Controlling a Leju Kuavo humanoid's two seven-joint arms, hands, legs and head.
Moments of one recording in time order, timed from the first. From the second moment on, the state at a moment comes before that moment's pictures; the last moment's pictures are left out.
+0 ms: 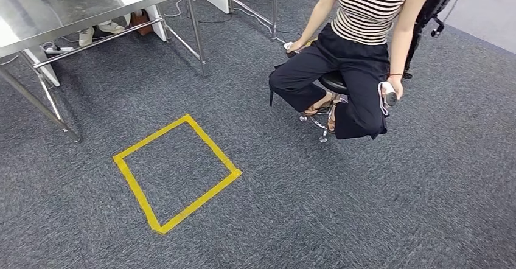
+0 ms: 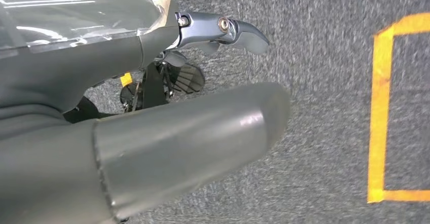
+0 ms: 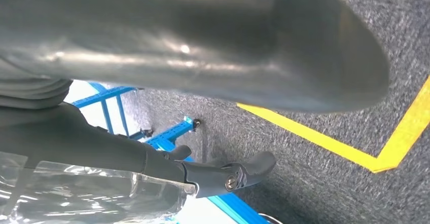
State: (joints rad) left arm -0.14 -0.15 0.72 -0.22 0.09 -0.03 -0.37; right arm -0.09 0.14 -0.84 -0.20 0.66 -0.61 0.15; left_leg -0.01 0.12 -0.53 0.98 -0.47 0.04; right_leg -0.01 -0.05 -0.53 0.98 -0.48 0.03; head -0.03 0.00
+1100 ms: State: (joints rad) left arm -0.14 -0.15 0.71 -0.22 0.10 -0.04 -0.37; right arm -0.08 0.15 -0.85 -0.20 0.67 -0.61 0.16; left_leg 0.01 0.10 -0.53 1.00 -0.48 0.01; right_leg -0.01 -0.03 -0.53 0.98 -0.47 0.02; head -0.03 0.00
